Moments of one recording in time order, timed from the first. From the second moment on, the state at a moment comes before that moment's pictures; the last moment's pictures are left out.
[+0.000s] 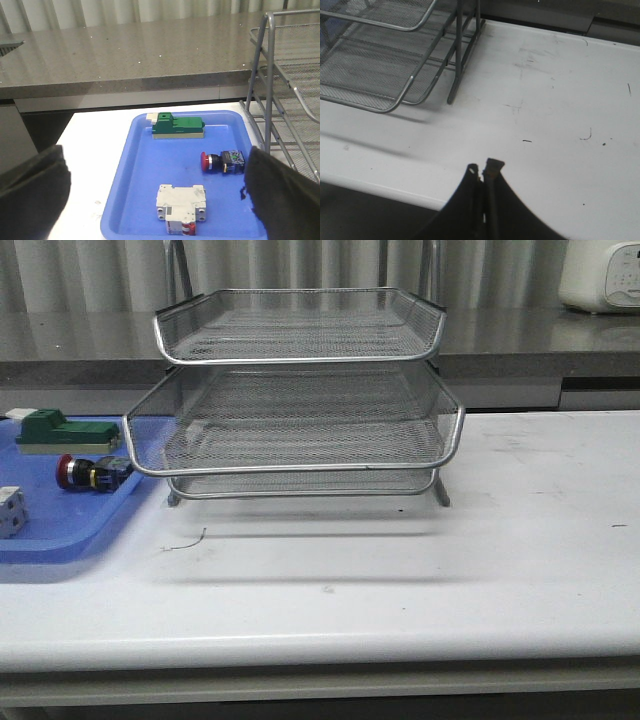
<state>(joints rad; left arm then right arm) 0.06 0.49 -0.47 0.03 0.24 0.06 0.18 0.52 -0.52 0.04 0.52 -0.07</state>
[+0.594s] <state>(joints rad) 0.06 0.49 -0.47 0.02 0.24 0.06 0.18 0.26 -0.38 0.04 0.48 -0.07</state>
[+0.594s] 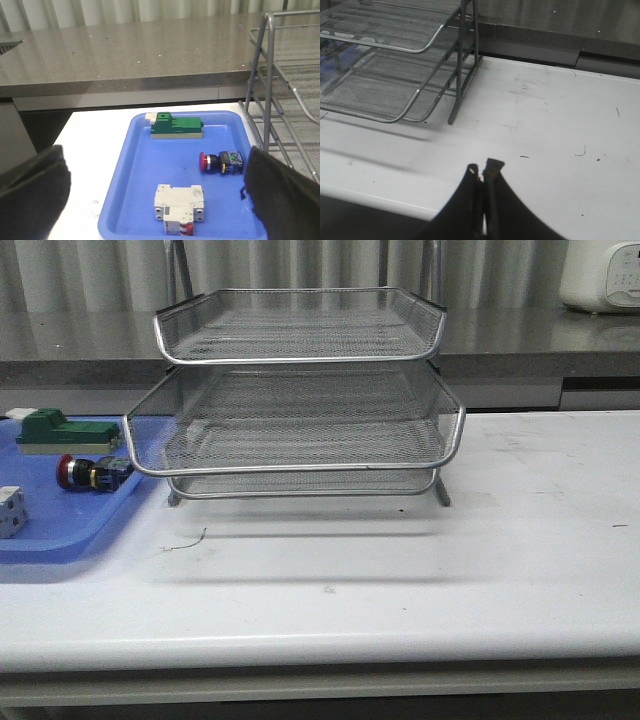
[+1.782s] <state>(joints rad) 0.00 1.70 -1.50 -0.11 0.84 0.69 0.18 0.26 -0.38 0.04 0.48 -0.07</state>
